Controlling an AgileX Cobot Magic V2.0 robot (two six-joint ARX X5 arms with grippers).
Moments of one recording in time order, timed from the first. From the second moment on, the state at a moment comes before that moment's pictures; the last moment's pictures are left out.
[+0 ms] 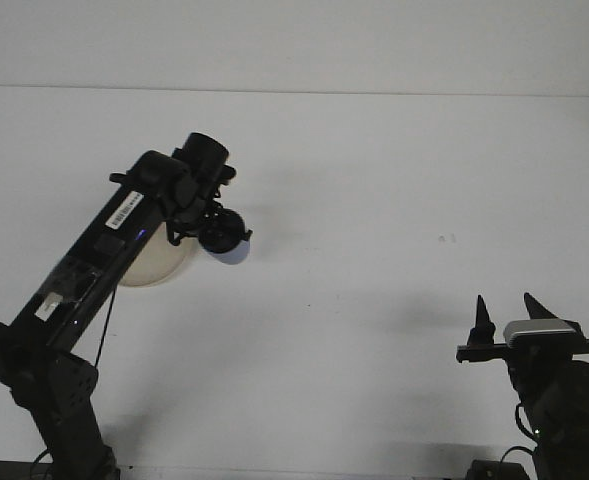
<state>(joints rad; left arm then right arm) -0.37 1.86 1.93 -1.21 -0.02 -0.02 -0.07 0.42 0.62 -0.45 -0.13 -0.05</state>
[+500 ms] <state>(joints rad) -0.01 1.86 1.89 -1.18 -0.03 -0.02 -0.07 0.42 0.62 -0.45 -0.13 -0.05</state>
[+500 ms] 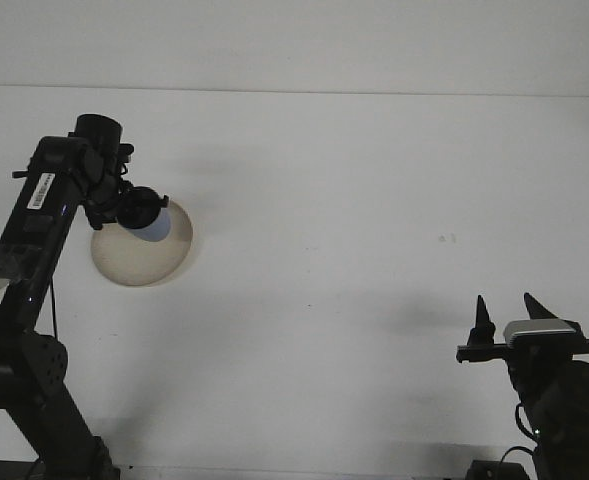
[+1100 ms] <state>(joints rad) 0.05 1.97 1.83 -1.11 -0.03 -0.02 -0.07 0.42 0.62 -0.45 -0.13 -0.05</state>
